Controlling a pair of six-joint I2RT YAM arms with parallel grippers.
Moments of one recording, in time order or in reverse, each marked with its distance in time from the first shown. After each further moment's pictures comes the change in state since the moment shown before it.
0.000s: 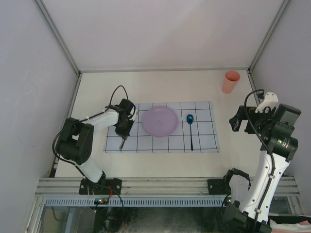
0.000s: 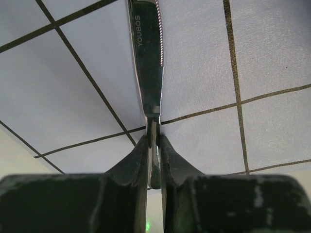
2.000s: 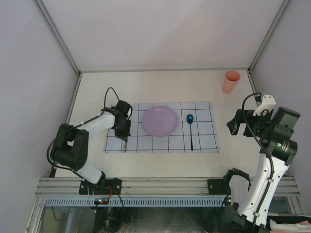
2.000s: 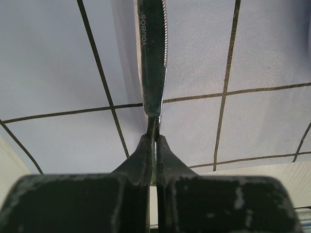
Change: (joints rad) left arm 0.016 -0.089 -0.051 0.001 0.043 -0.258; right arm -0.001 -0.027 0.000 -0.054 -0.041 -0.036
